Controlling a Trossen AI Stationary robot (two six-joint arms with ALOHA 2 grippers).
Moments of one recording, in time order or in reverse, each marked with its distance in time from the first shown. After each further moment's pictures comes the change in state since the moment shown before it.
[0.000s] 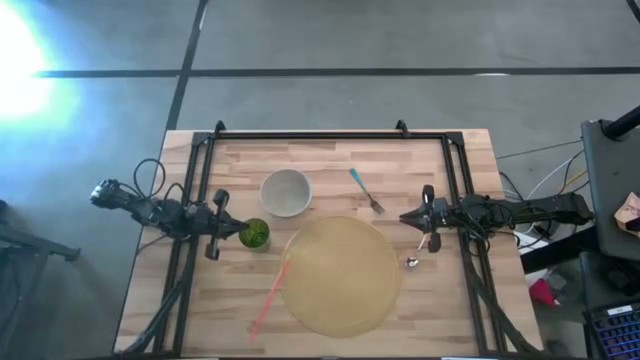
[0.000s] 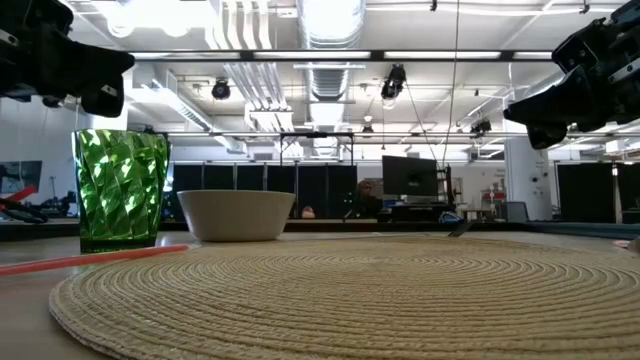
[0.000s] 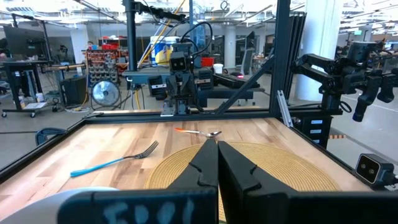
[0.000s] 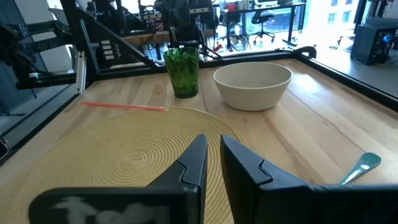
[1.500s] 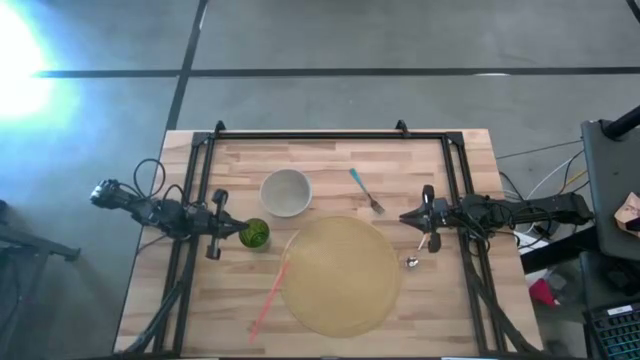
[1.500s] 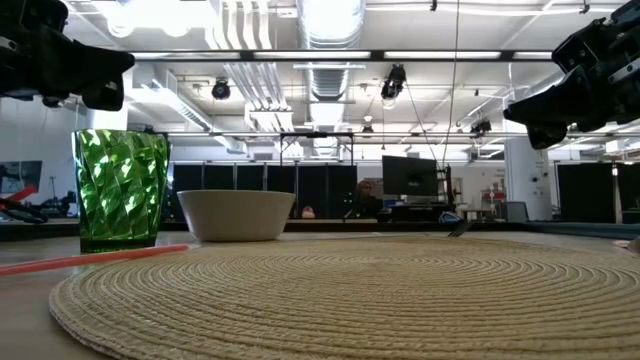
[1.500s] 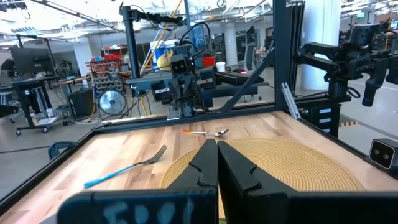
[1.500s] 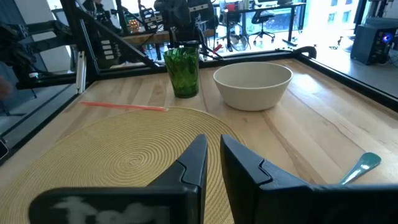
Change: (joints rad) left arm 0.001 0.000 0.000 0.002 0.000 0.103; right arm 0.000 0.000 0.000 0.000 0.000 0.000
